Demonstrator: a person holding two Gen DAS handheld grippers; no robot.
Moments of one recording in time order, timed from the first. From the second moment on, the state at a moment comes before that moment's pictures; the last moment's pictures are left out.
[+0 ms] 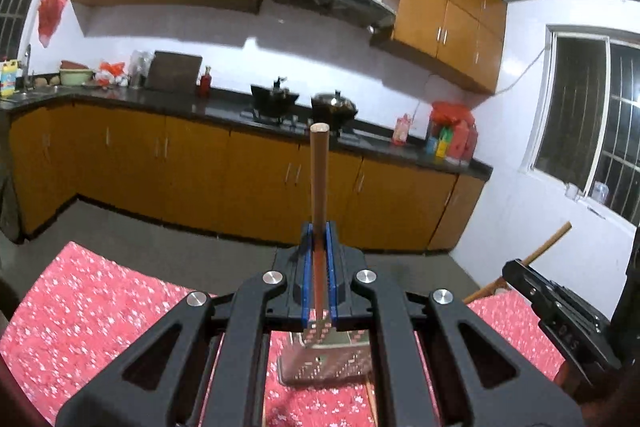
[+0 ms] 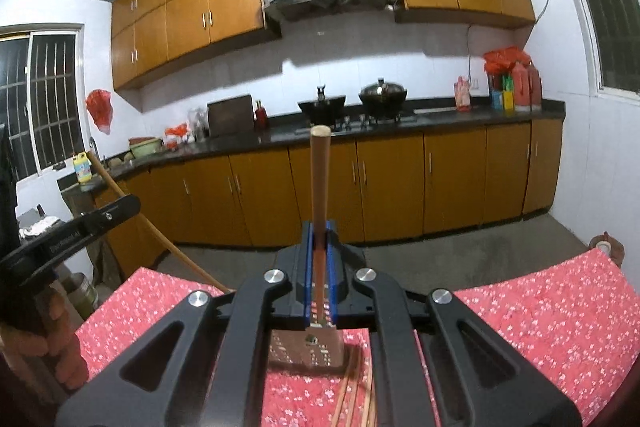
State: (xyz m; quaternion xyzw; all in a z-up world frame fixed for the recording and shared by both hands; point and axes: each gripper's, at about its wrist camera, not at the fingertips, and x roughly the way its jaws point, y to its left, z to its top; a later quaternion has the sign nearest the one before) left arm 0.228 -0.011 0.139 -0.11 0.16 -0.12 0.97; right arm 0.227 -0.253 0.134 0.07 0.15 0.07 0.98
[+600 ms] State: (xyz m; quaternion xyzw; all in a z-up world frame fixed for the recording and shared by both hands) left arm 0.216 -0.002 0.138 -0.11 0.17 -0.12 0.97; right arm 0.191 -0.274 0.136 0.10 0.13 0.06 0.98
